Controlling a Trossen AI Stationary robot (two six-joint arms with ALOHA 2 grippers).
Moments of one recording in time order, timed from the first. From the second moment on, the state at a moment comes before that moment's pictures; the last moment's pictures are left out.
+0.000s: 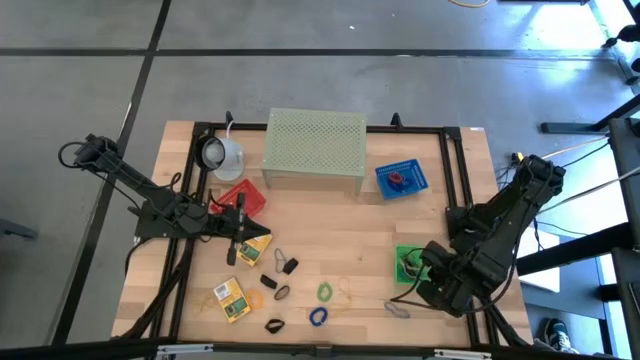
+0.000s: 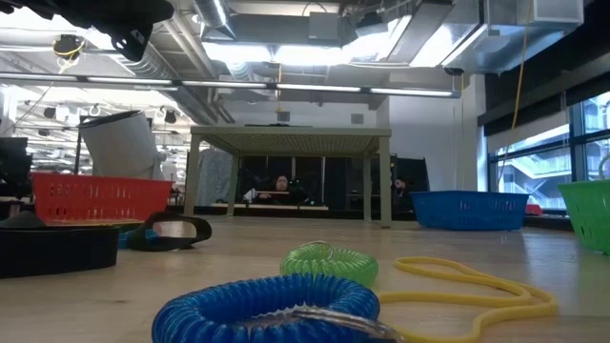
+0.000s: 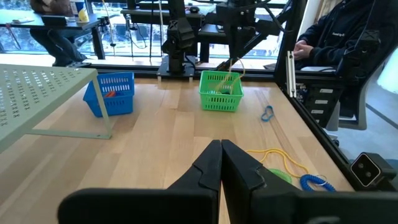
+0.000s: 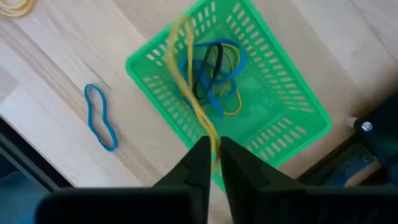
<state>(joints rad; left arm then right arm) -0.52 0.79 0.40 0.18 -0.50 -0.17 0.96 1.42 1.12 -1.26 0.19 1.67</state>
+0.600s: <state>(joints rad) -0.52 0.79 0.40 0.18 -0.50 -0.17 0.96 1.42 1.12 -1.19 0.33 1.65</state>
